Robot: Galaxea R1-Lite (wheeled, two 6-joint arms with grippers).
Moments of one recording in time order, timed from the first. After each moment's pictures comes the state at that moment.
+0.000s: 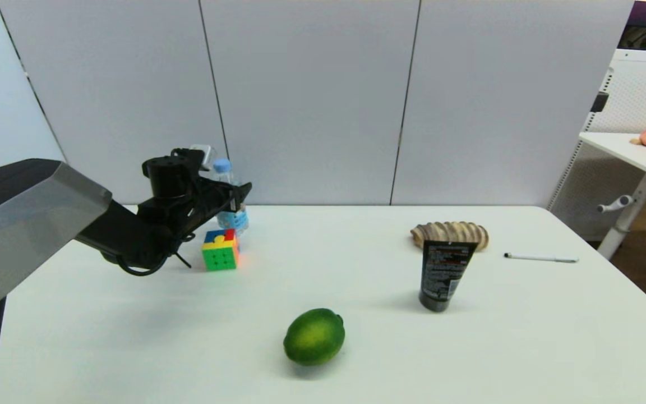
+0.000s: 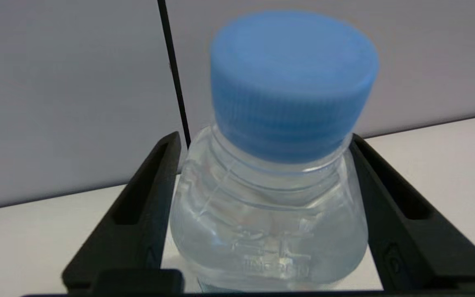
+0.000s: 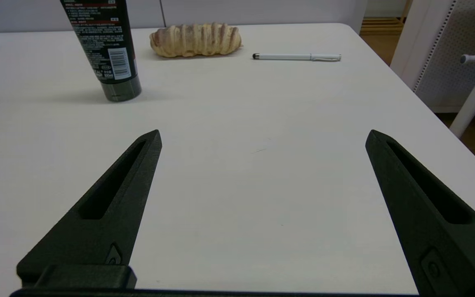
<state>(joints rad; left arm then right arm) -0.20 2.21 -1.18 -0.90 -0.08 0.01 0.00 0.00 0.00 0.00 -0.02 0.02</state>
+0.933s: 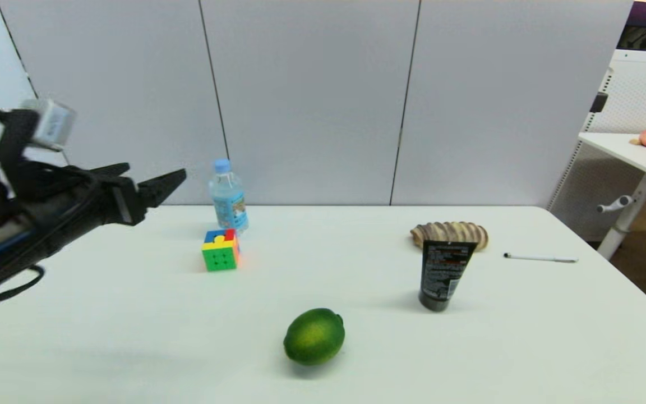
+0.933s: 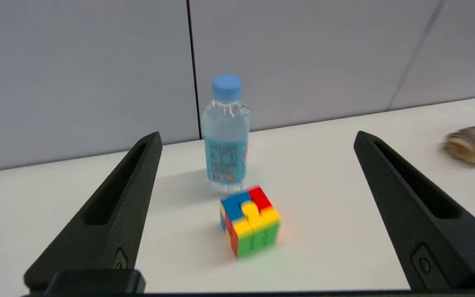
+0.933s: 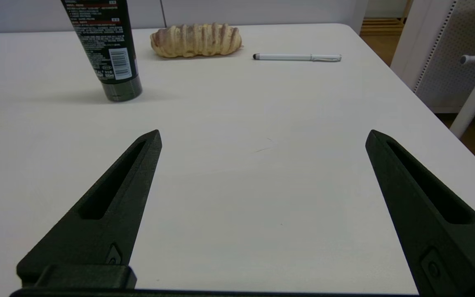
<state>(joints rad) -0.21 1.30 -0.59 -0.69 -0.09 -0.01 0.00 0.00 0.00 0.00 -0.02 0.02</state>
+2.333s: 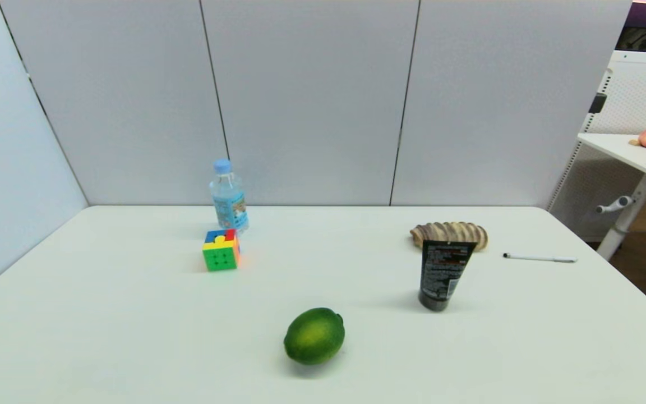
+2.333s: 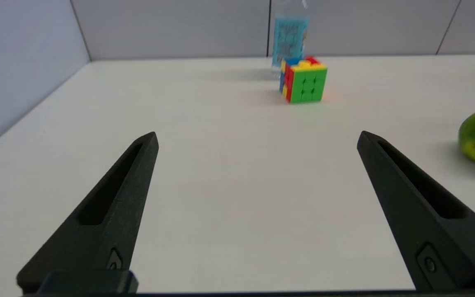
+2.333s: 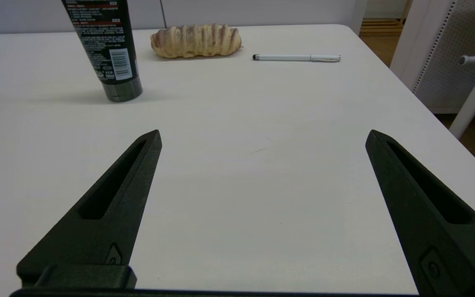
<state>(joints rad) 0.00 0.09 -0.02 -0.12 -0.06 0.02 0.00 0.00 0.00 0.00 -0.02 0.02</state>
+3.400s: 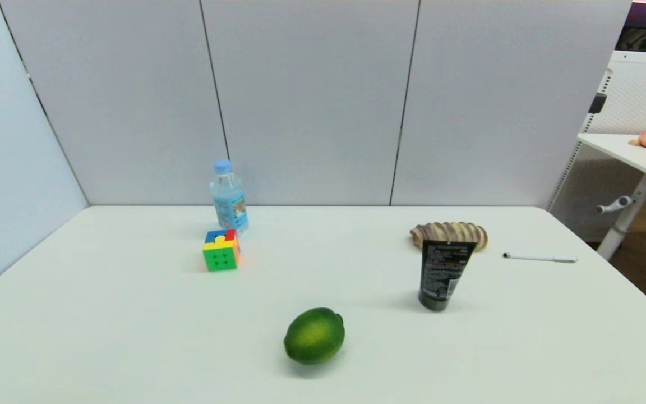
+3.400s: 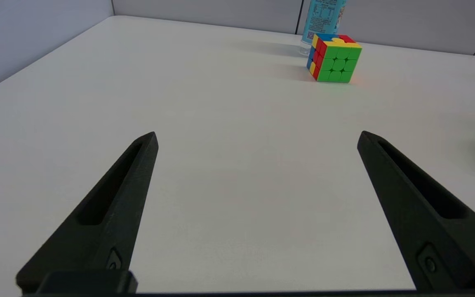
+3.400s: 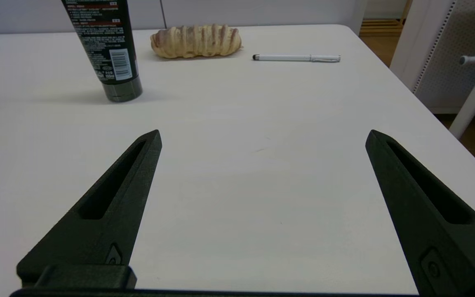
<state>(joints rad) 0.00 0.00 0.00 0.00 0.03 -0.07 0.00 0.00 0.00 0.01 -0.02 0.01</state>
